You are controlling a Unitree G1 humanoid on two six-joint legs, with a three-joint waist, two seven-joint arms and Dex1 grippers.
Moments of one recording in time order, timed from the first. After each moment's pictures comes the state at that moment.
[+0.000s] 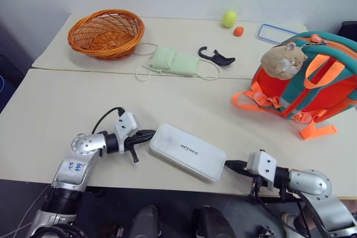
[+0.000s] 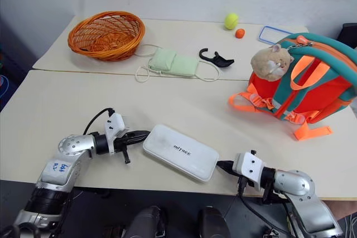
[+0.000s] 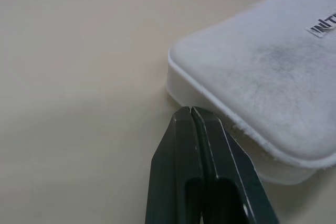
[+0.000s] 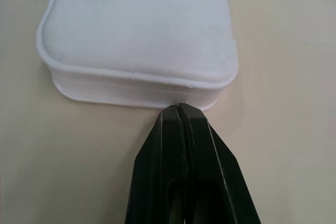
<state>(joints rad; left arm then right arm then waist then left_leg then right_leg) -0.21 0.59 -0.02 -0.11 -0.26 0.32 -0.88 0.09 -0.70 0.01 -0.21 0.19 -0.04 0.95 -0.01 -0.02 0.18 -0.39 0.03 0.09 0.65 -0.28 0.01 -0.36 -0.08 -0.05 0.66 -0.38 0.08</state>
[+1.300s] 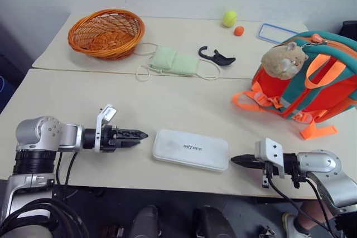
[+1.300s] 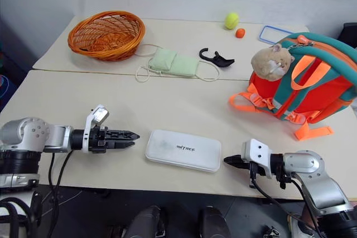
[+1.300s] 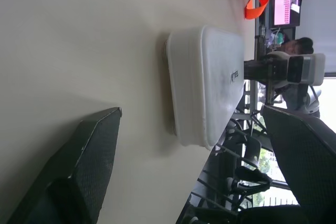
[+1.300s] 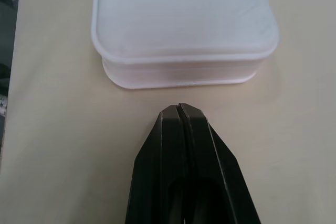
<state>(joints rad) -0.63 0.70 0.10 0.29 -0.84 1.60 -0.81 -0.03 -0.83 0.03 -0.11 0.26 0.05 1.15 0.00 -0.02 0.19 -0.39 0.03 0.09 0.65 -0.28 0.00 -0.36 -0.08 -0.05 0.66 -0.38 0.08</state>
